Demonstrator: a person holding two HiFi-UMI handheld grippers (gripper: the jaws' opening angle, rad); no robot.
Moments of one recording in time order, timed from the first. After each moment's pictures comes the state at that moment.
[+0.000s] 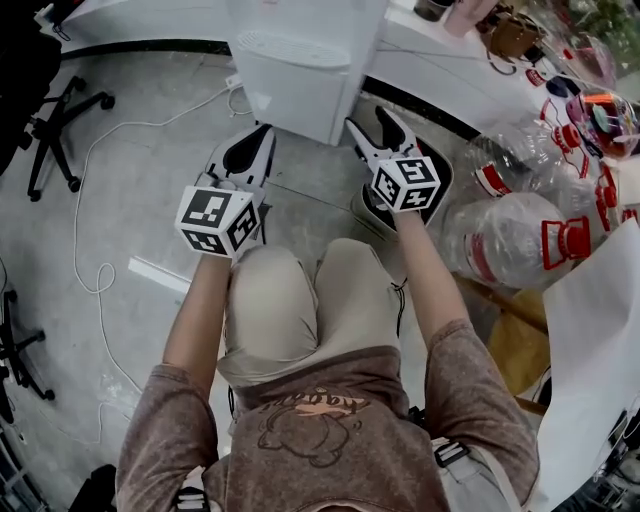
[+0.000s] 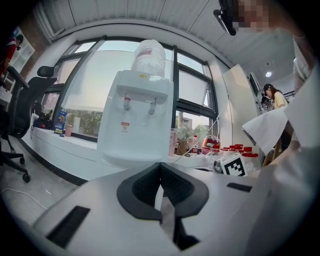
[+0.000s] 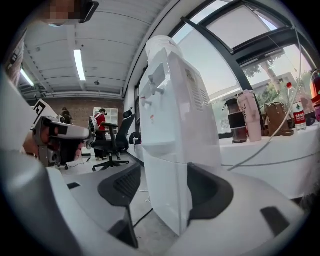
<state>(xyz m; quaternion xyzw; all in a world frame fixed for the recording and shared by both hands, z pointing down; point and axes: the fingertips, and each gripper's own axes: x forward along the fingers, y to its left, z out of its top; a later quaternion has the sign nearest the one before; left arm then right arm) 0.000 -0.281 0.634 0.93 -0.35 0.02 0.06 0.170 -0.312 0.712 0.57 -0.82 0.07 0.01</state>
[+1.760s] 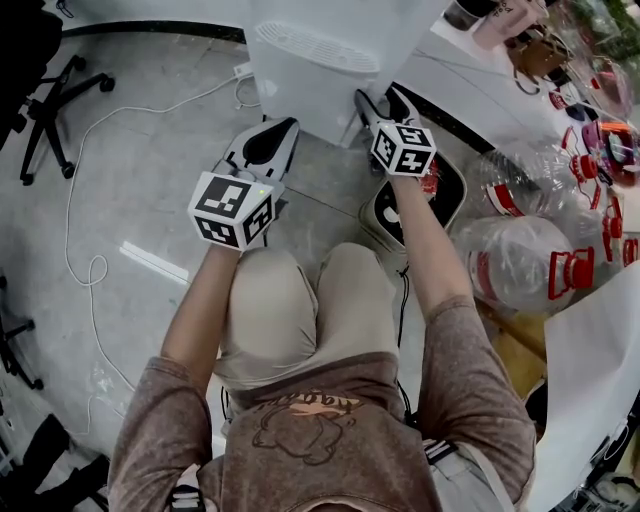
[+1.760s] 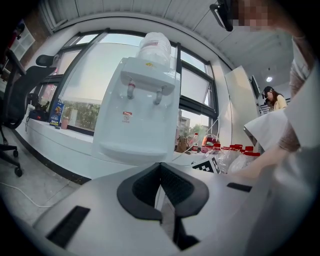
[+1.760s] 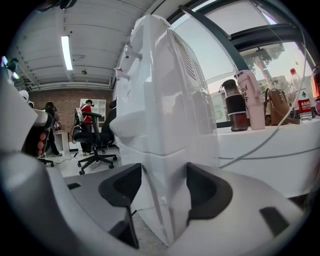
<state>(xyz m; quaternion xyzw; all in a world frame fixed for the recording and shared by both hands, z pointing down) 0.009 -0.318 0.660 0.94 -0.33 0.02 0.08 0.184 -0.422 0.761 0.61 -0.78 0.10 0.04</state>
